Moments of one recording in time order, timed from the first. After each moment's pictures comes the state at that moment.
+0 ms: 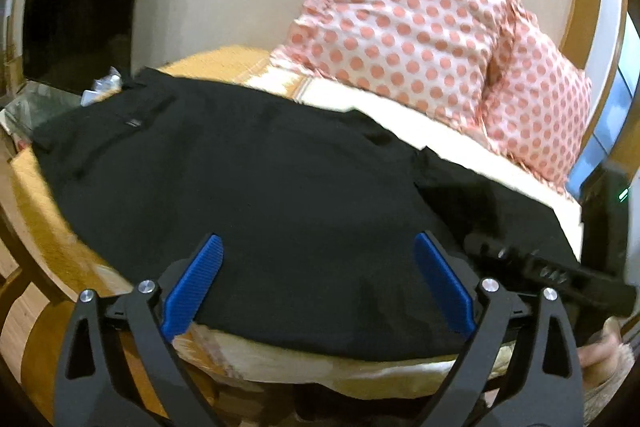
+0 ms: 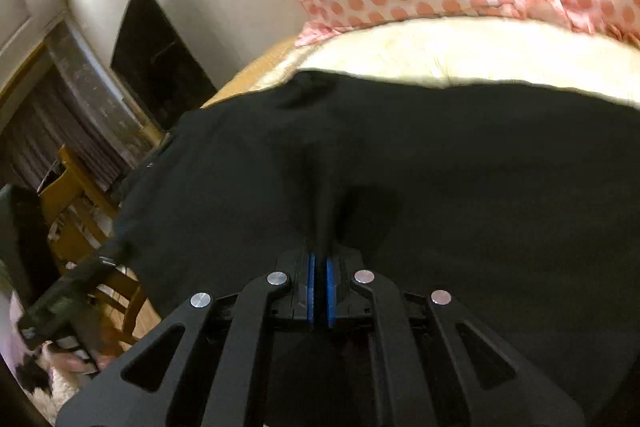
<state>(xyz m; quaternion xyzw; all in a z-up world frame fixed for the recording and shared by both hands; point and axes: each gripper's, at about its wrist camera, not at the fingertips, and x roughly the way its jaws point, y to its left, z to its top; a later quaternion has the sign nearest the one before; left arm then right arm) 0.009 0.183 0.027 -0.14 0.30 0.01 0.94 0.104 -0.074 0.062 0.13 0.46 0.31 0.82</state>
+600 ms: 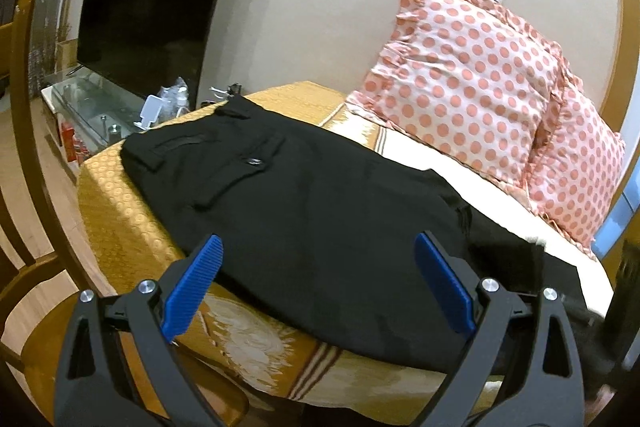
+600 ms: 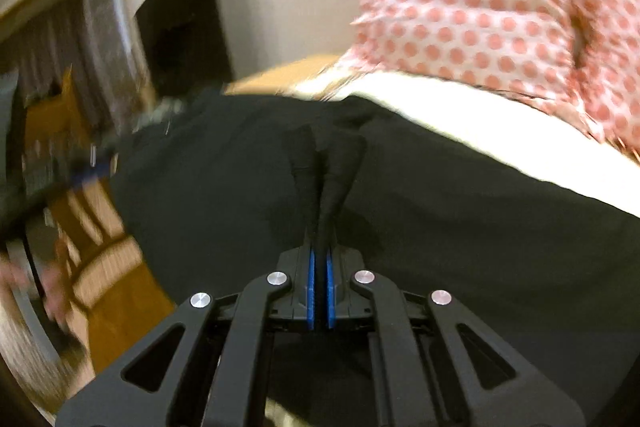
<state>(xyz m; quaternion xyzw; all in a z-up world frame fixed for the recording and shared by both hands) -0.017 0.252 0.041 -0.19 0.25 0.11 0.95 0.057 -0.011 0.085 -0.05 0.38 0.33 0.86</state>
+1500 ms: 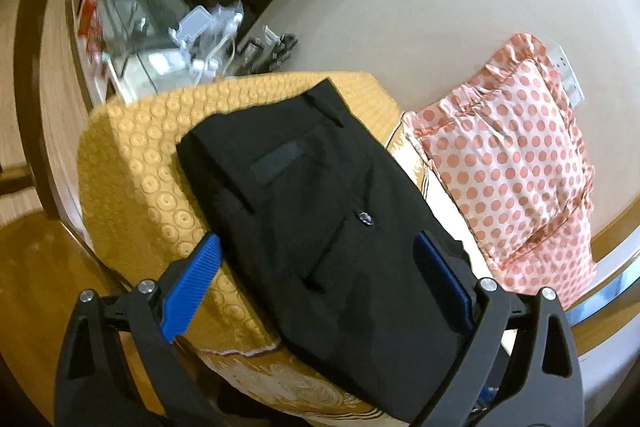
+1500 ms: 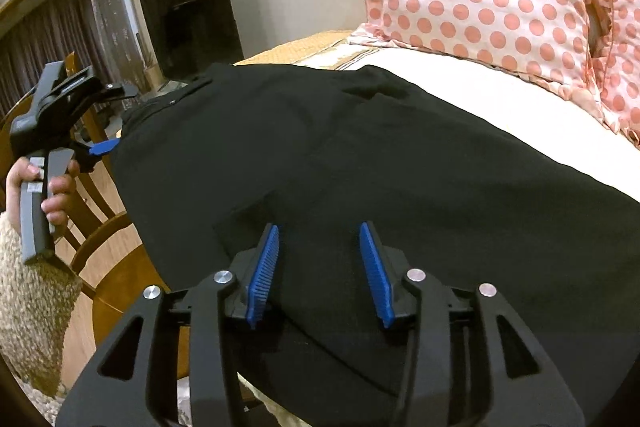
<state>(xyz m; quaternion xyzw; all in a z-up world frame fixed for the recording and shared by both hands) 0.008 0.386 0.013 -0.41 0.28 0.09 0.87 0.063 -0.006 0.077 -0.03 0.41 0.34 0.85</state>
